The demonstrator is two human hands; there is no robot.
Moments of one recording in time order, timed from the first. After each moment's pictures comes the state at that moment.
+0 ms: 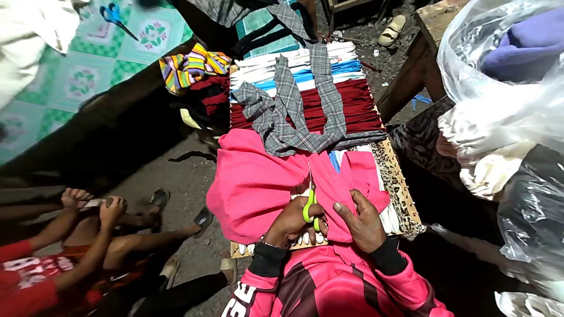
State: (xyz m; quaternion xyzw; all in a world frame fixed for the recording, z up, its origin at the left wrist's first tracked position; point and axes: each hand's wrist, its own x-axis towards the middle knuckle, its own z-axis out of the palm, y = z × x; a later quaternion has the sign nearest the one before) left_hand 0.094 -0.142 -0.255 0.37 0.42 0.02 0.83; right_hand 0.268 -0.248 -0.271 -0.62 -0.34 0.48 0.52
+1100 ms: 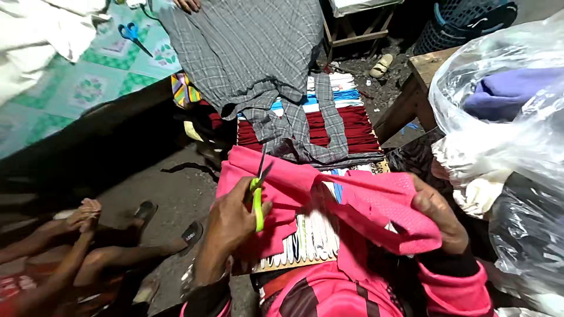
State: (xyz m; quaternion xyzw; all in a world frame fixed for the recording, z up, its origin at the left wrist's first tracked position) left_hand 0.006 -0.078 -0.161 0.78 0.54 0.11 0.29; right_hand 0.347 -0.220 -0.169 -0.34 -0.38 0.56 0.65
